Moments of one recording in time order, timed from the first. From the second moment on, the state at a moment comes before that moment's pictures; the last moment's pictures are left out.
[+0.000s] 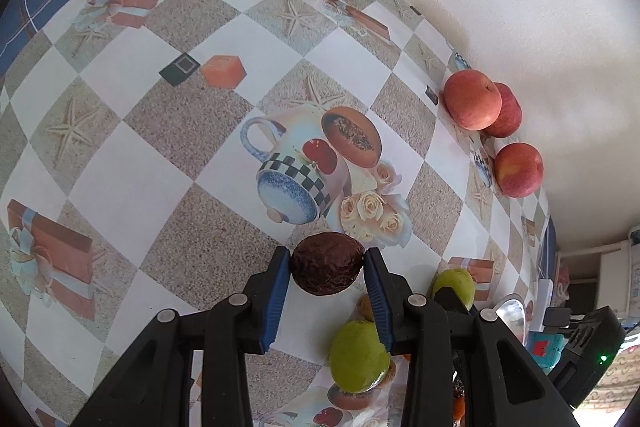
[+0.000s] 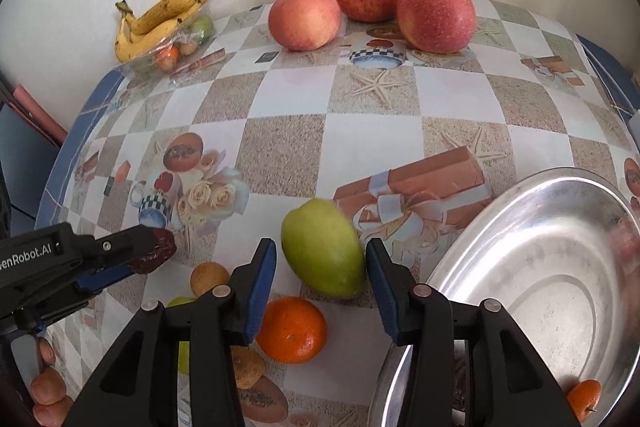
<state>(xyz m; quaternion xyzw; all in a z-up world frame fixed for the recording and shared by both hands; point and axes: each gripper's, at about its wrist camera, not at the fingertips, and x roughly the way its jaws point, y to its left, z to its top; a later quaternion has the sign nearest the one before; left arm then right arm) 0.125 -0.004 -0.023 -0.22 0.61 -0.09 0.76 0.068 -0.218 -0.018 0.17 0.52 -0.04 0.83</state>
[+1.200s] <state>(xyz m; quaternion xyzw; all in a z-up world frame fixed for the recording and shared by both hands) 0.098 0.020 -0.005 -0.33 0.59 -0.12 0.72 0.054 -0.238 0.006 0.18 0.53 -0.04 0.83</state>
